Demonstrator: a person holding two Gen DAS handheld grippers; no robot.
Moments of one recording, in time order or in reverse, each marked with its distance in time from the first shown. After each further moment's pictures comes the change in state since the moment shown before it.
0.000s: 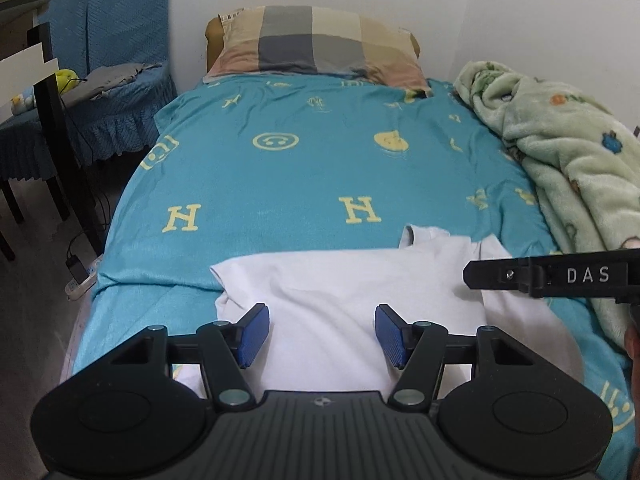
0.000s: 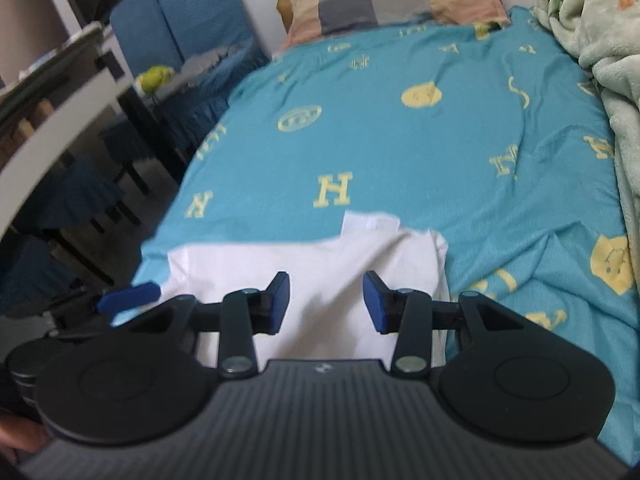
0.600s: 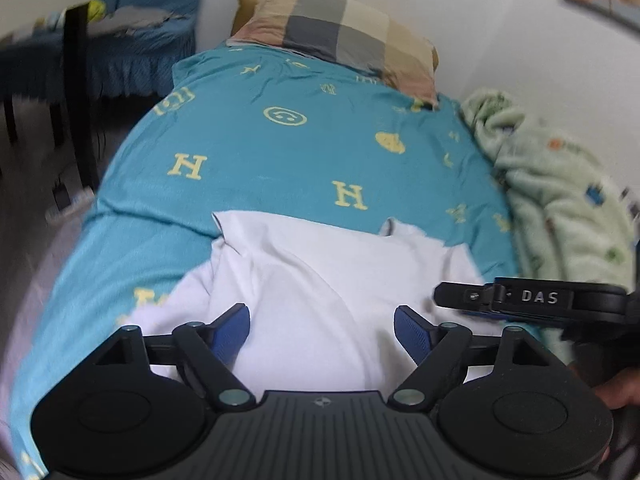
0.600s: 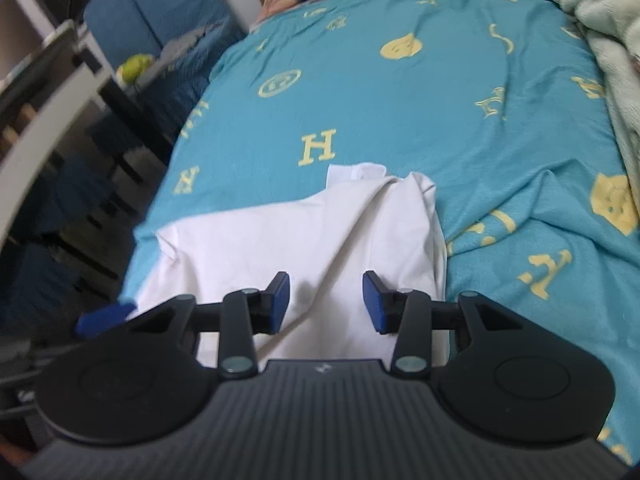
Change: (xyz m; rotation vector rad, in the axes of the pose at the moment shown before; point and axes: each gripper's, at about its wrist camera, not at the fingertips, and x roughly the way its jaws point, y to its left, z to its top) left arm -0.045 0.028 -0.020 -0.307 0.026 -0.163; right arm -0.013 -0.016 -0.011 0.172 0.042 0.037
